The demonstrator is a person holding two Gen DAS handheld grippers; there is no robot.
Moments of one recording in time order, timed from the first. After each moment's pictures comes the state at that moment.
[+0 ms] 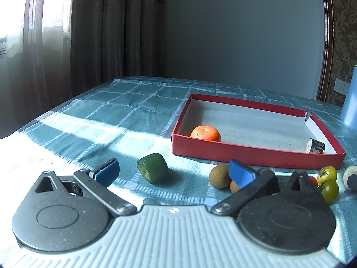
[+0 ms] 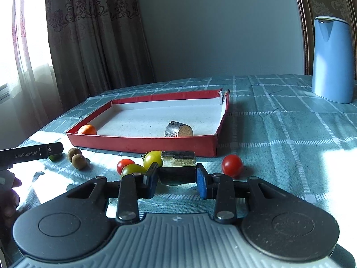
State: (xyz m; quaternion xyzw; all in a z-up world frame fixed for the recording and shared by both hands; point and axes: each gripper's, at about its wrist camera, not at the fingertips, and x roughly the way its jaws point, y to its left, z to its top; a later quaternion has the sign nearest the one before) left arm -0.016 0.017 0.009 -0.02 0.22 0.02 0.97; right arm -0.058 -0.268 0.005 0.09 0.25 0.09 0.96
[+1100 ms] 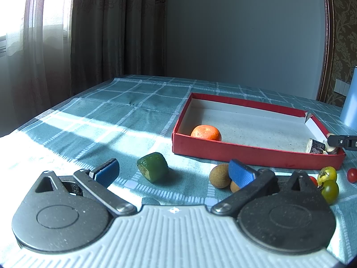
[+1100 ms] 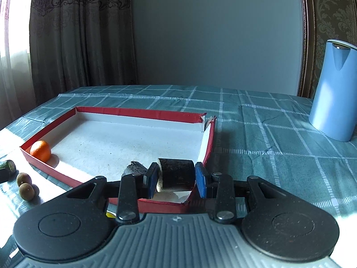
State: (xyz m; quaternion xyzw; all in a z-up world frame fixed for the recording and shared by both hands) left arm -0.015 0.017 0.010 -0.02 0.23 0.02 0.97; right arm 0.034 -0.277 0.015 0.03 0.26 0.04 0.96
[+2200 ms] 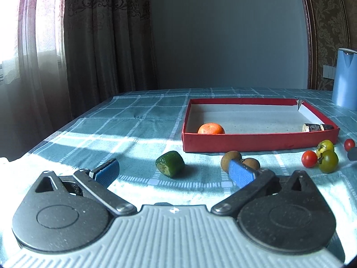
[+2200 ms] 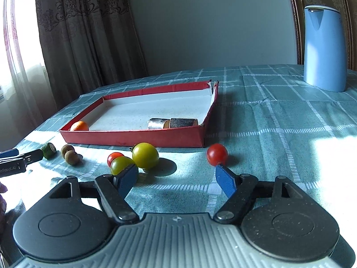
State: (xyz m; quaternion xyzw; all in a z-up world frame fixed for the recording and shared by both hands) left arm -0.051 0.032 0.007 0.05 0.18 -0.01 0.98; right arm -0.056 -0.285 -0.001 0.12 0.28 0.08 0.95
